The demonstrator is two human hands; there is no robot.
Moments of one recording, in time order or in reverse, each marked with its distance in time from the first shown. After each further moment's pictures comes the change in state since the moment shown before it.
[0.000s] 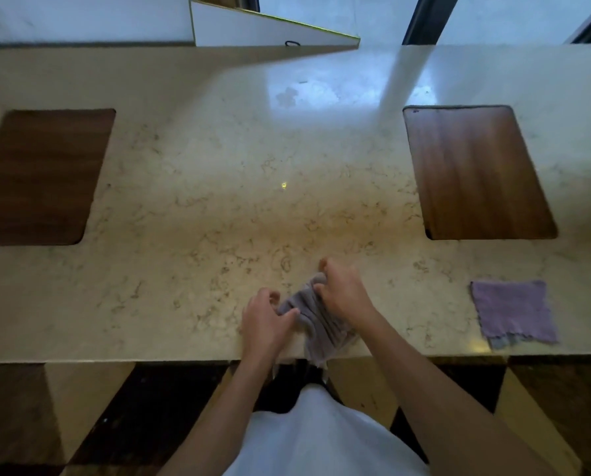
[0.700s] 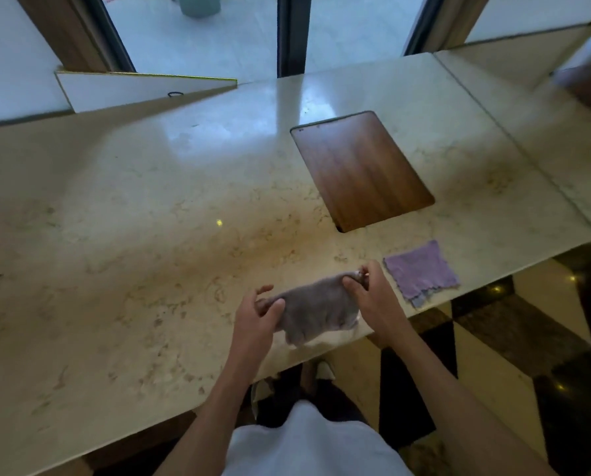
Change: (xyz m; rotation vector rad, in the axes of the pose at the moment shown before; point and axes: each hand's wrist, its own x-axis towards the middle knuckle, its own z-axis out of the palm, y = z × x) left_hand -0.027 0.067 0.016 -0.465 -0.362 0.302; right_hand -0.104 0.091 -0.081 0.540 0.455 0.165
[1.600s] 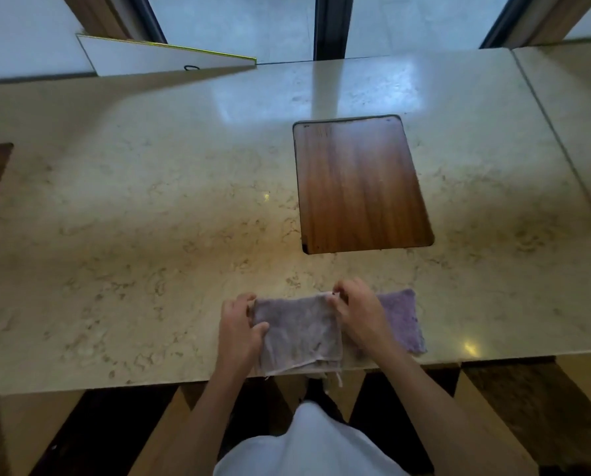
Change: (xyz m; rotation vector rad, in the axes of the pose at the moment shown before) left_hand 0.035 -0.002 0.154 0.596 0.391 -0.151; right_hand 0.119 0.091 -0.089 -0.354 -0.282 -0.270
